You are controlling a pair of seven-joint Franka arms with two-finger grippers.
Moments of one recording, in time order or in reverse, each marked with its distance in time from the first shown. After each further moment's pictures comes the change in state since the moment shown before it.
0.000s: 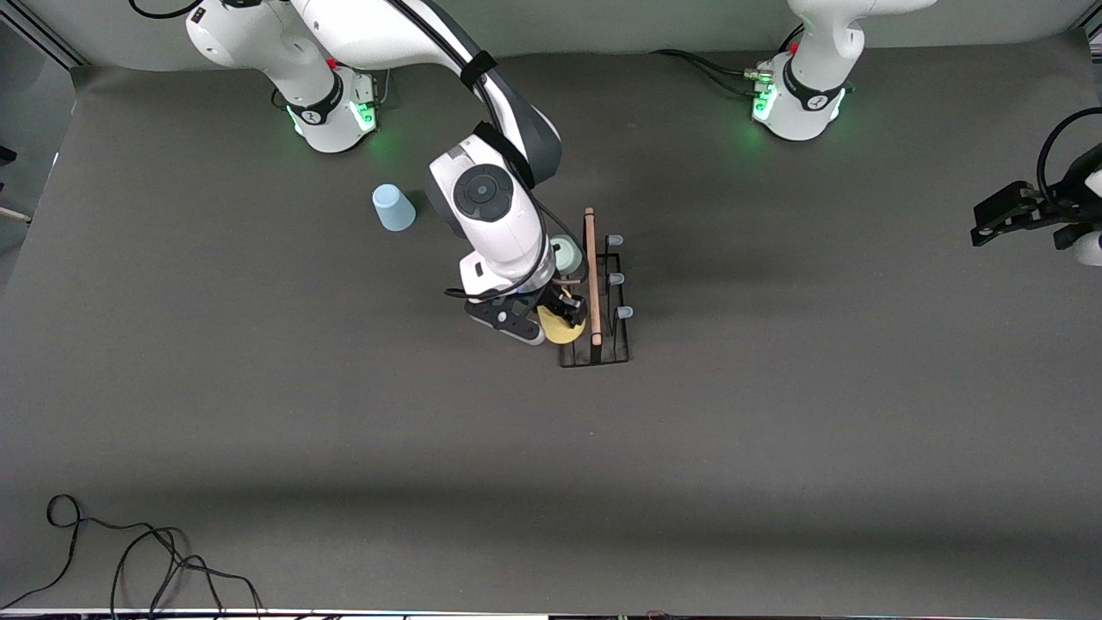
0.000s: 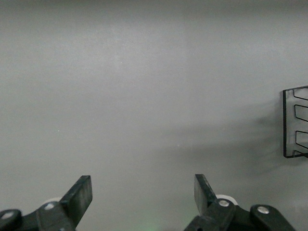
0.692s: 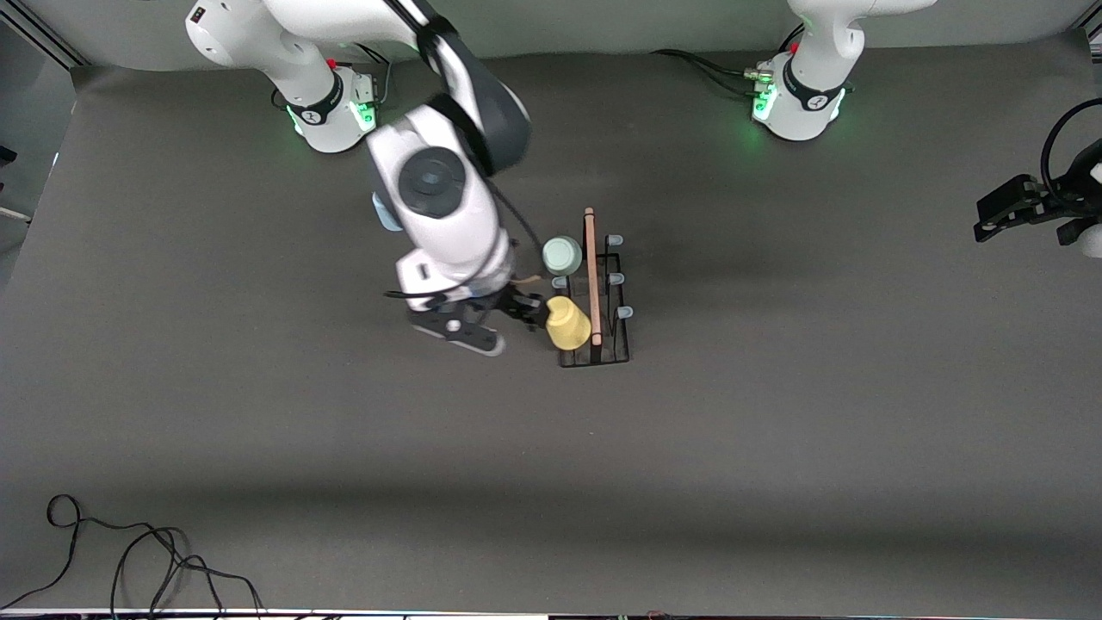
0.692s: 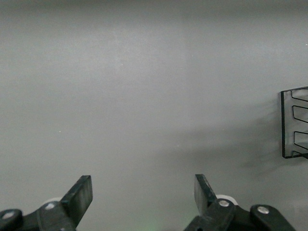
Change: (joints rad) left arm -0.001 -0.017 -0.002 0.000 0.000 -0.001 0.000; right arm -0.014 -0.080 -0.178 0.215 -0.030 -0.459 -0.219
